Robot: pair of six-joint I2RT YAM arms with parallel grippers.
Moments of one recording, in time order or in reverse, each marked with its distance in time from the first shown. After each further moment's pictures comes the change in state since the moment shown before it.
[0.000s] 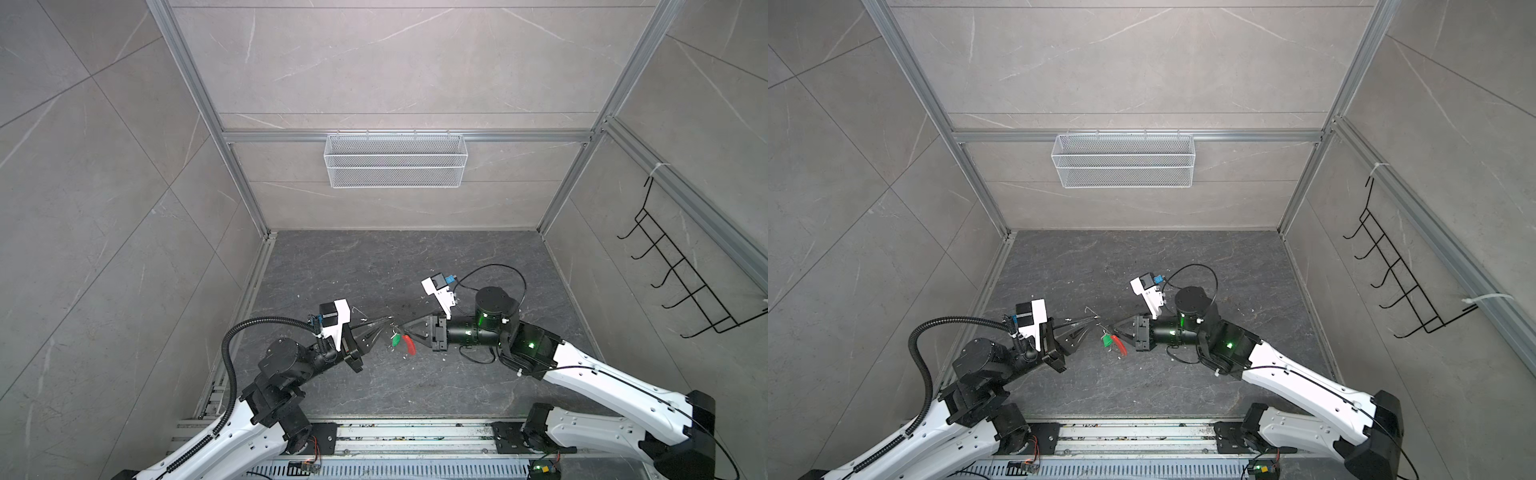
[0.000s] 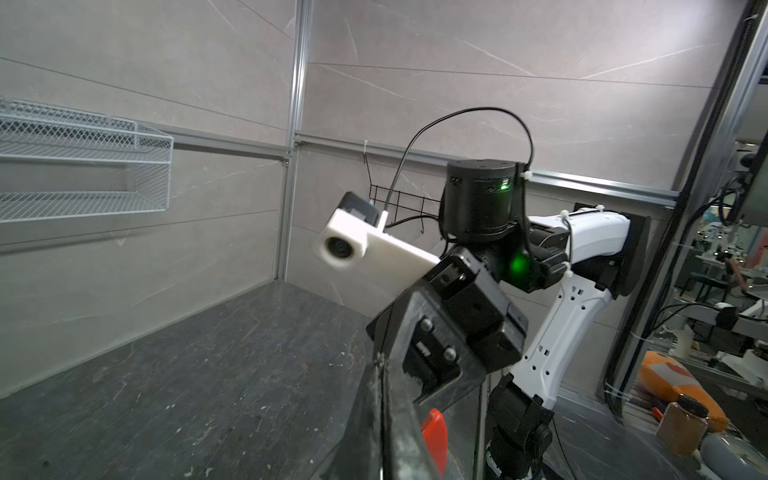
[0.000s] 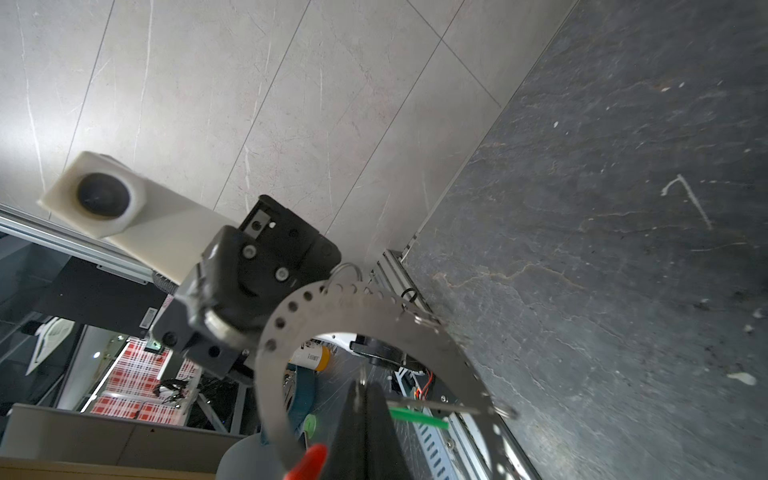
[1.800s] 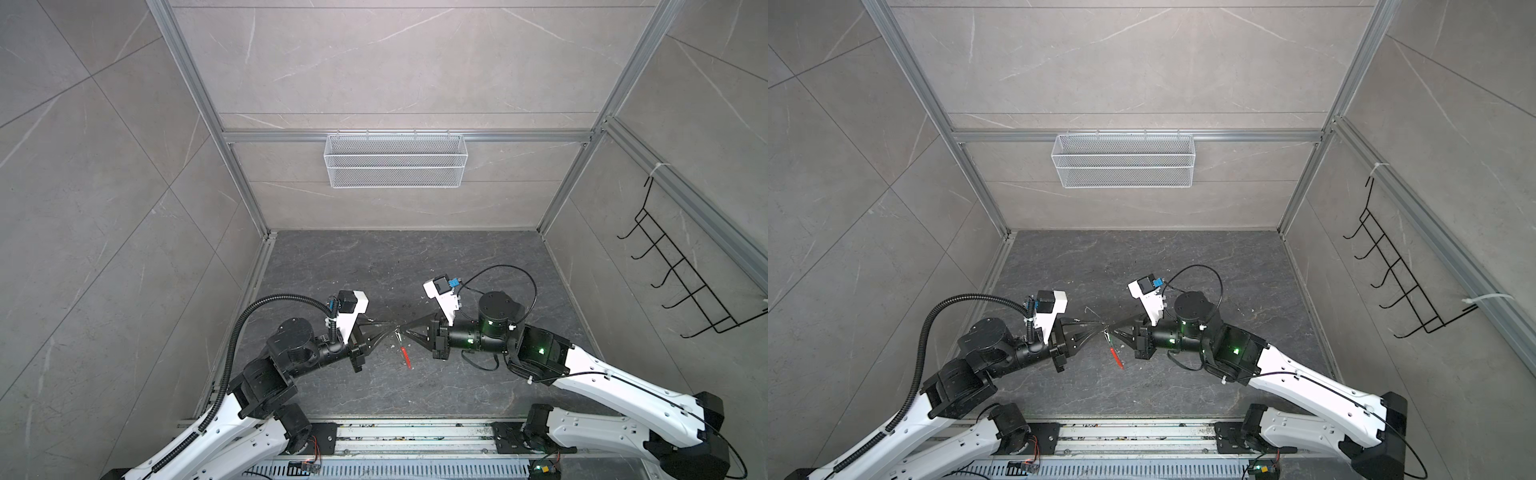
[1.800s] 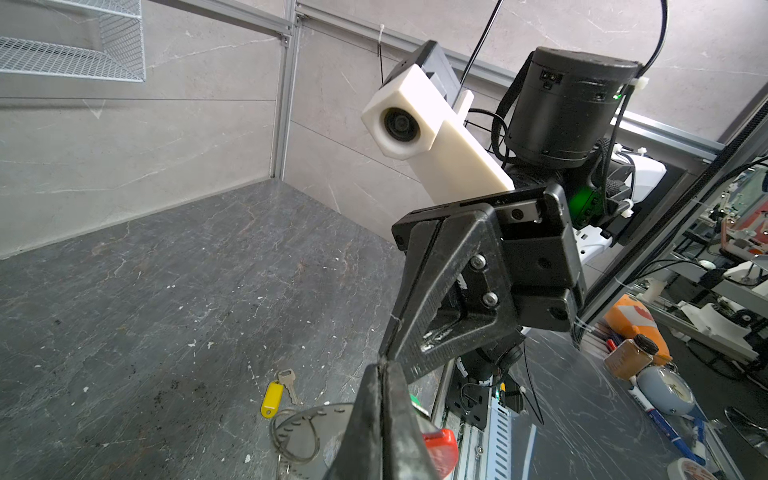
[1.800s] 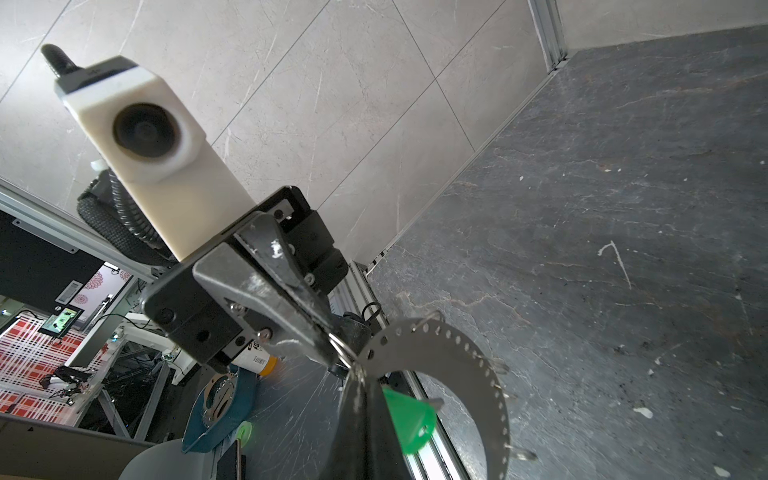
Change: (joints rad) left arm 0.000 0.094 0.224 -0.438 0.072 -0.022; right arm 0.081 0.007 0.052 -0.059 0.142 -0.184
